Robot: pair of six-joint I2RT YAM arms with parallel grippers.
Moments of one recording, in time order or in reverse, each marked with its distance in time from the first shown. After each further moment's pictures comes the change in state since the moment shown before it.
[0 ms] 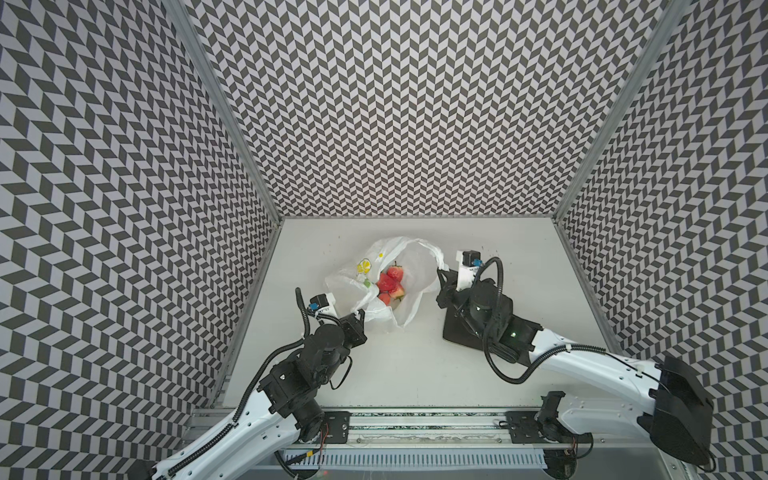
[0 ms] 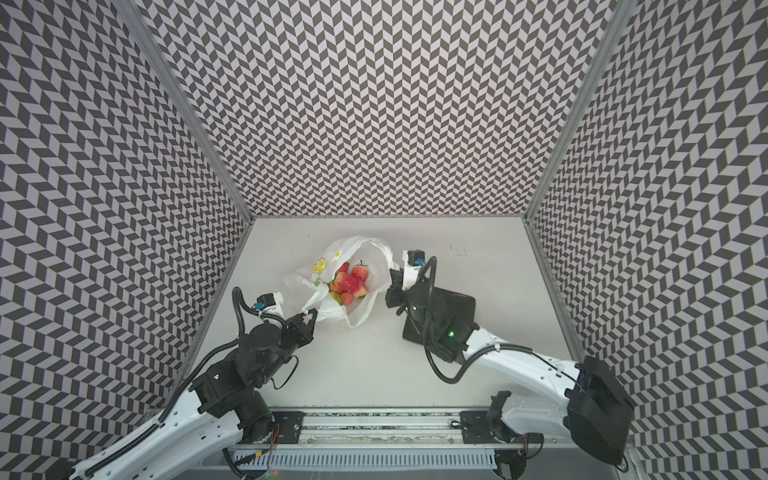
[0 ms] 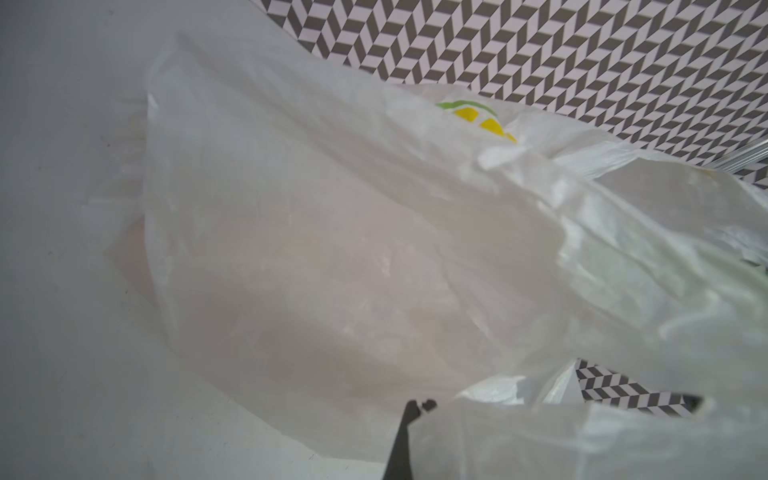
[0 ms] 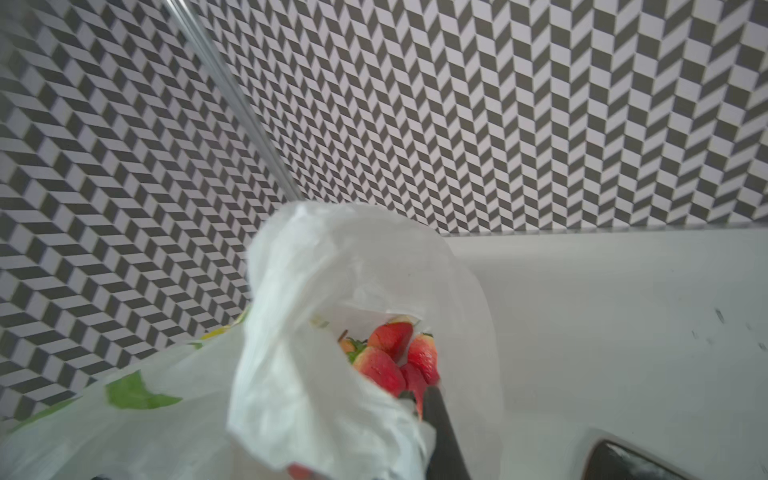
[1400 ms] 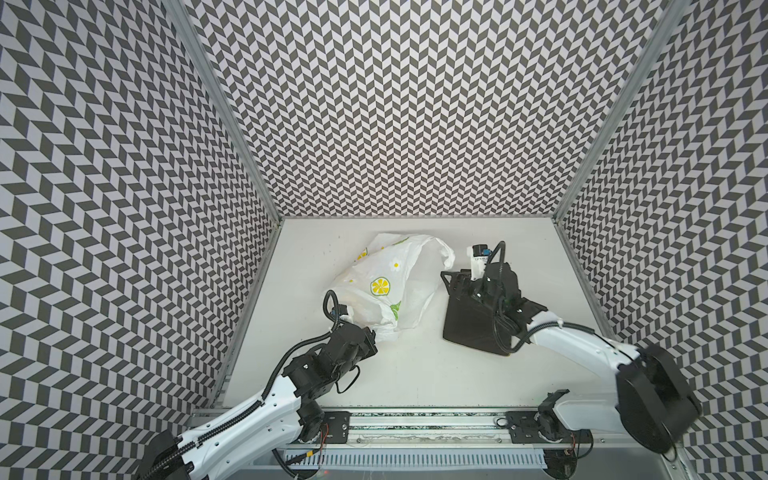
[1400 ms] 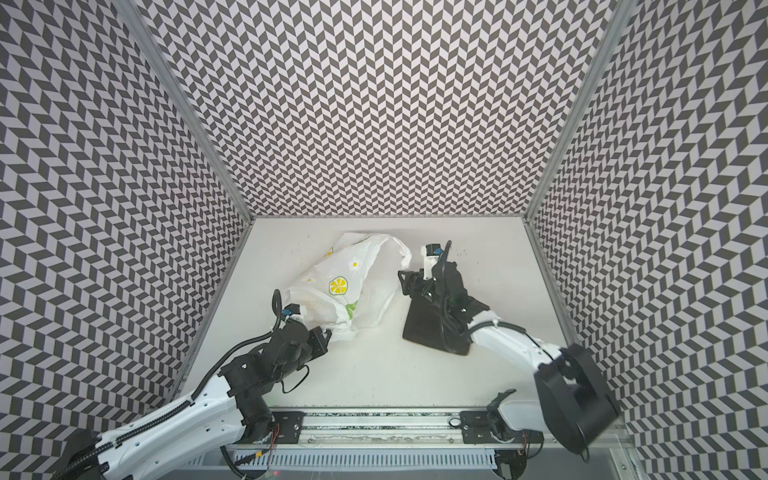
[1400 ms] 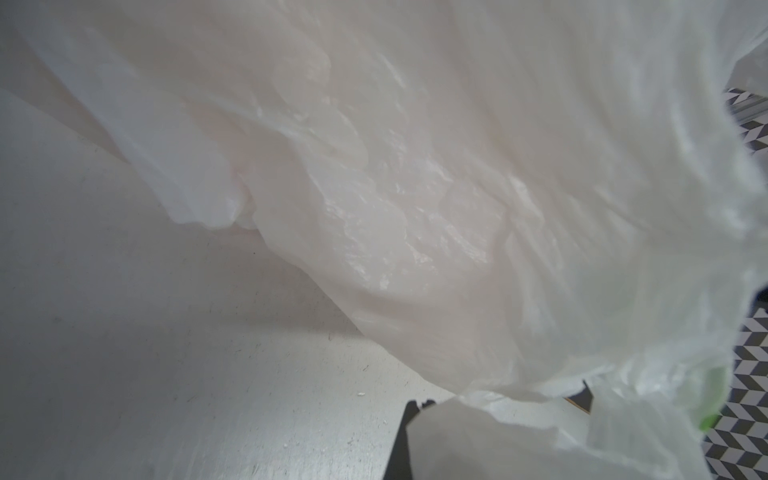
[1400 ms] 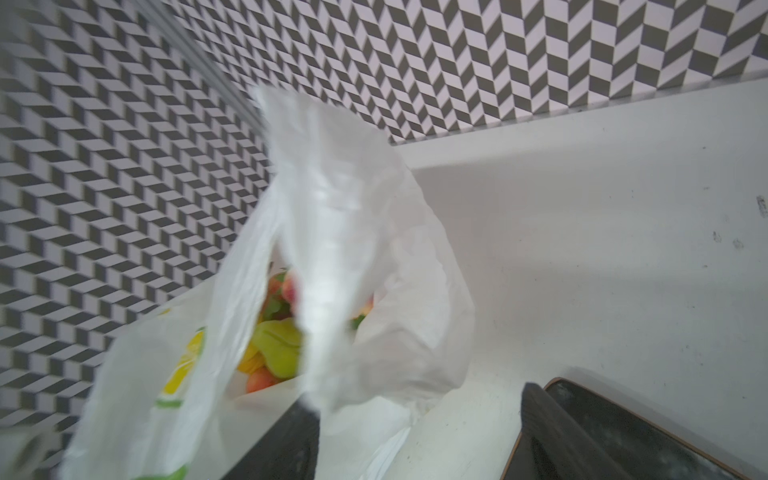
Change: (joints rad) left arm 0.000 0.178 -0.070 0.013 0.154 -0.063; right arm -0.367 0.042 -0.004 -0.077 -0.567 0.011
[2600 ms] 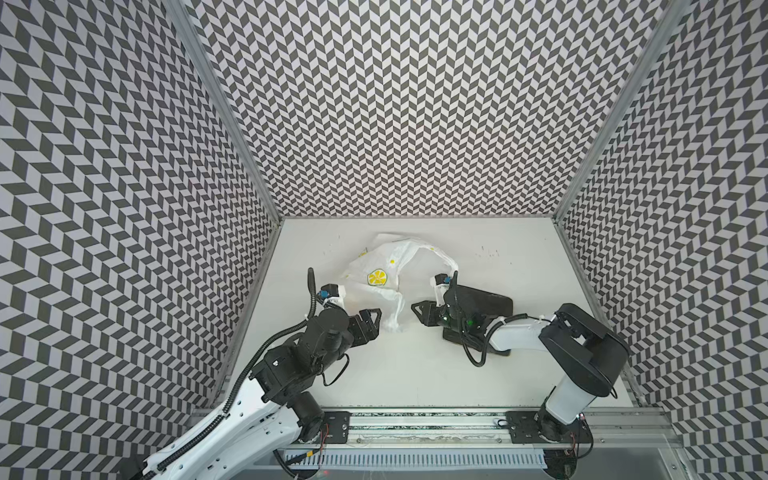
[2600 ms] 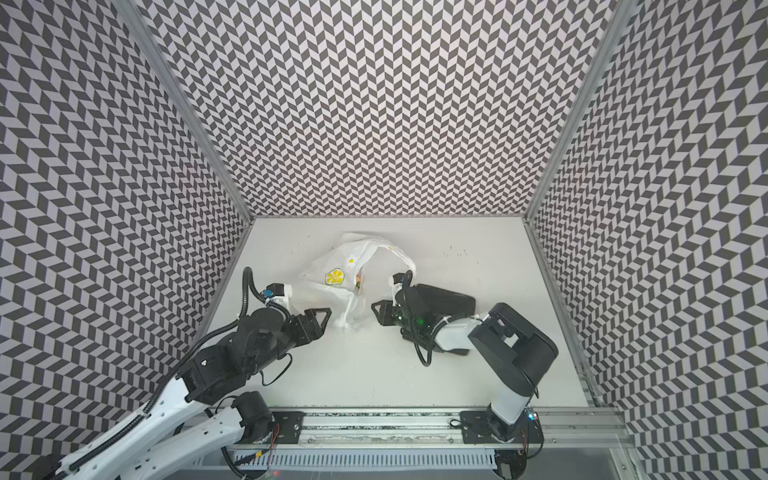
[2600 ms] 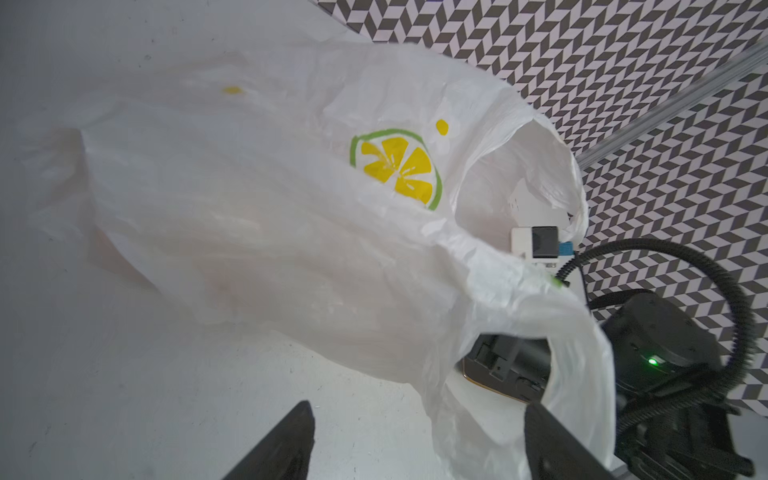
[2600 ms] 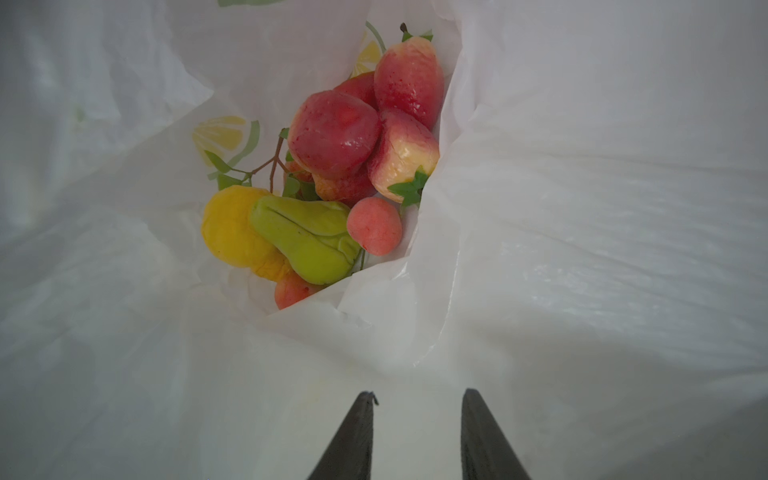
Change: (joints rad) left arm 0.000 -0.026 0.384 -0.314 0.013 0.178; right arm 0.212 0.478 -0.005 0.320 -0.036 0.304
